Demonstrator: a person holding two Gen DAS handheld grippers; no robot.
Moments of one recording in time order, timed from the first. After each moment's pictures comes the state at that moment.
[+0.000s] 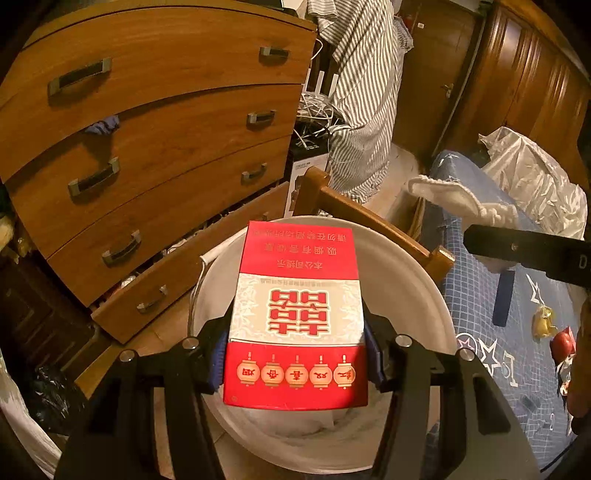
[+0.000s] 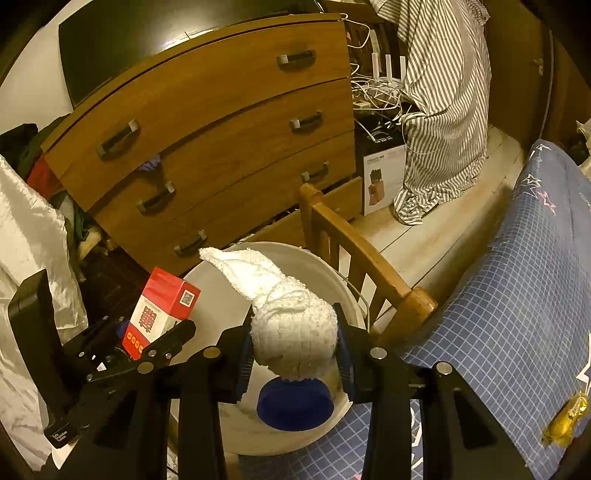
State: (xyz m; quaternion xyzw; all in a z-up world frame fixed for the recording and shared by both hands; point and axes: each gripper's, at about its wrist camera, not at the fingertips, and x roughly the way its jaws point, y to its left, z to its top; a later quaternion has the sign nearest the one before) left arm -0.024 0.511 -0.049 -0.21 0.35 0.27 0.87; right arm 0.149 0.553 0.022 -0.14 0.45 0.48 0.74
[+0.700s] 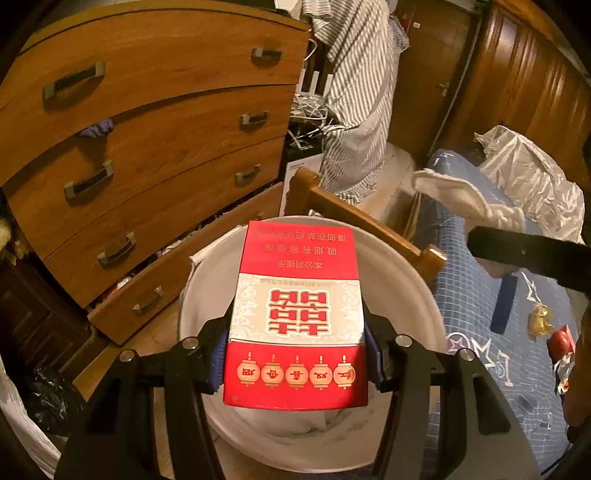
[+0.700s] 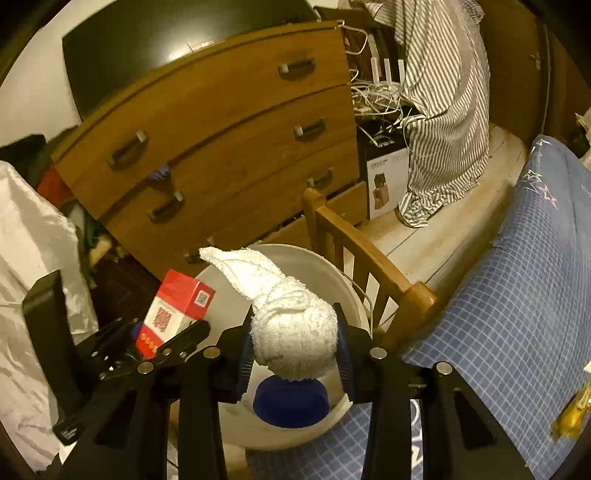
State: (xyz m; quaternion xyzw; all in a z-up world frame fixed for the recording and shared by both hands) left arm -0.019 0.496 -0.046 -0.21 0.35 0.27 0.87; right arm 0.145 0.526 0.029 -0.11 0.45 0.50 0.74
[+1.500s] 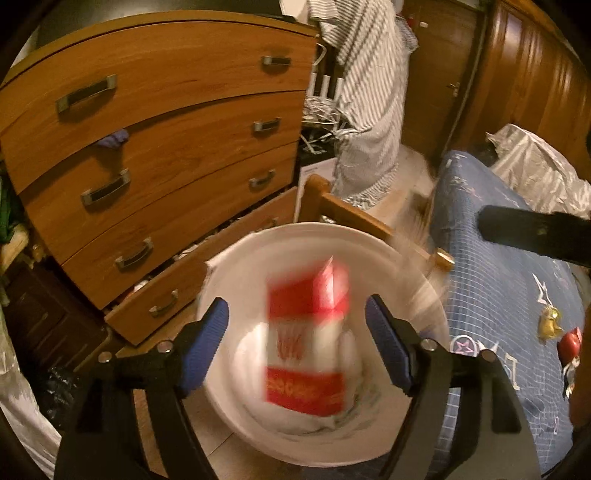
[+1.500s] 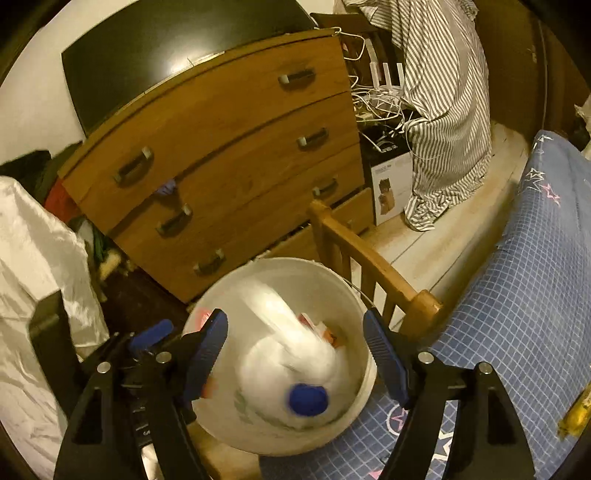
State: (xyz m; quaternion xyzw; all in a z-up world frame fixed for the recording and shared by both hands) left arm -0.027 0.496 -0.037 -0.20 0.35 0.31 0.86; right arm 0.151 0.536 0.040 -0.08 0.45 0.50 0.74
